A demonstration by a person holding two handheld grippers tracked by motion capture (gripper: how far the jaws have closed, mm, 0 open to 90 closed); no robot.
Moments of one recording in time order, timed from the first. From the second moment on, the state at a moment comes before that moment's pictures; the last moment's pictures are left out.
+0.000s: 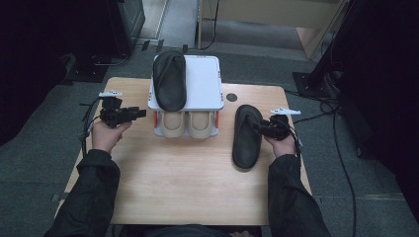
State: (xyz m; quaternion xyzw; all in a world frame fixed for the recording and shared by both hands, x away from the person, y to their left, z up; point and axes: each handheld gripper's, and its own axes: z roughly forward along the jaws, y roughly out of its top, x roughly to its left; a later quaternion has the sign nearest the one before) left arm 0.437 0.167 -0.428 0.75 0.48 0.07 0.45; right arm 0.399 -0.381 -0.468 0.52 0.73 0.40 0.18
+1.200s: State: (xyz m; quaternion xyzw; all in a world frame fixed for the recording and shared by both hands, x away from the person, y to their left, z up) left arm 0.431 0.168 -0.430 0.74 0.48 0.07 0.46; right arm 0.408 -0.364 -0.468 0.57 0.73 0.34 0.16
